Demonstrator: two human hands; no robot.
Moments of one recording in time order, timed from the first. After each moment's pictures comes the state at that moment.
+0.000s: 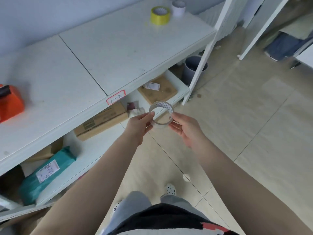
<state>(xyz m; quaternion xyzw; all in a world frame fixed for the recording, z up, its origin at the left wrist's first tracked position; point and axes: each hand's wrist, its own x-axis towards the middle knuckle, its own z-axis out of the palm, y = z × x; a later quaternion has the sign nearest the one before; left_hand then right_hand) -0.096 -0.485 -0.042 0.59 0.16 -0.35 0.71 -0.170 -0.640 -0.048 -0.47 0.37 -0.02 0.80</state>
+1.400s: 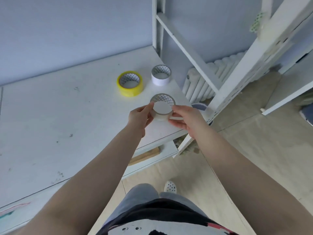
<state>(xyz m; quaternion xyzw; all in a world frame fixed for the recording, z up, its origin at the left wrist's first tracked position) 0.277 -0.898 -0.017 0.58 0.27 -0.18 0.74 0.250 -1.061 -0.009 -0.59 0.31 0.13 0.74</state>
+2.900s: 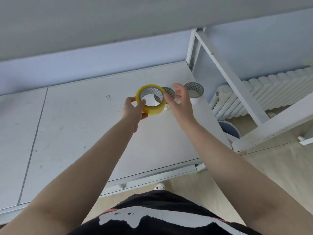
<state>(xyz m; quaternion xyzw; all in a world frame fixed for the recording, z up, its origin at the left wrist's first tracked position) 0.342 -0.808 0.019 0.70 0.31 -0.07 0.64 0.360 -0.963 -0.007 -0.75 0.05 -0.03 0.66</state>
